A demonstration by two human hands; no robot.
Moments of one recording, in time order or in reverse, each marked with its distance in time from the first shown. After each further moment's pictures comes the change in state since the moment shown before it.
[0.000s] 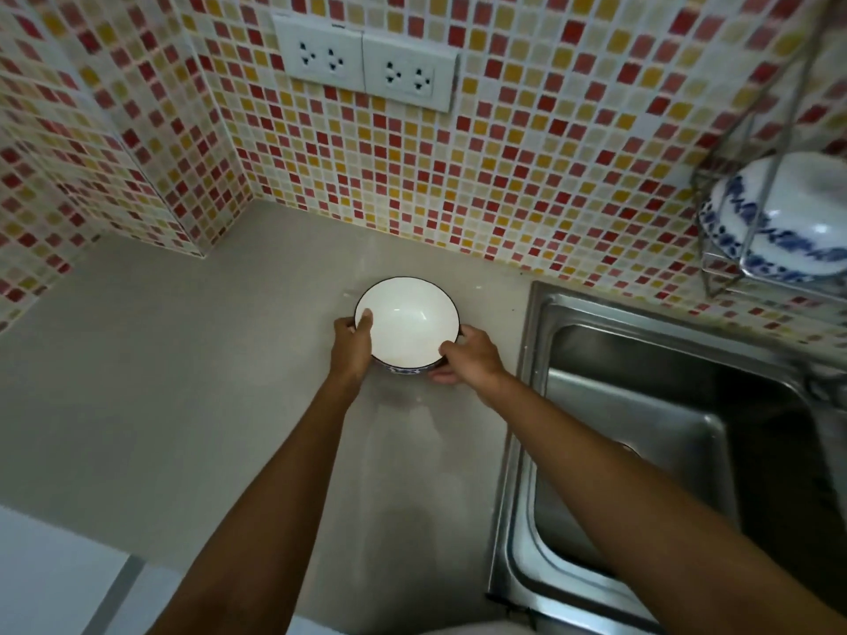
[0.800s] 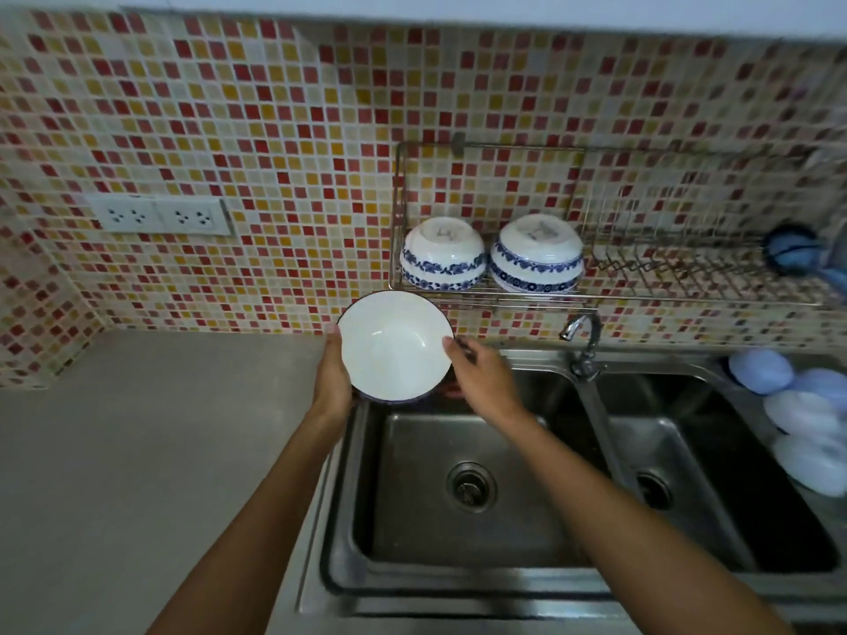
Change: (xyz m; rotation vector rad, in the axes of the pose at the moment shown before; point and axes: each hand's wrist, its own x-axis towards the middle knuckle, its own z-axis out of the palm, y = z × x) left_hand -0.258 0.055 0.202 -0.200 -0.369 0.330; right_hand -0.182 0.037 -0.294 -0.043 0.359 -0.514
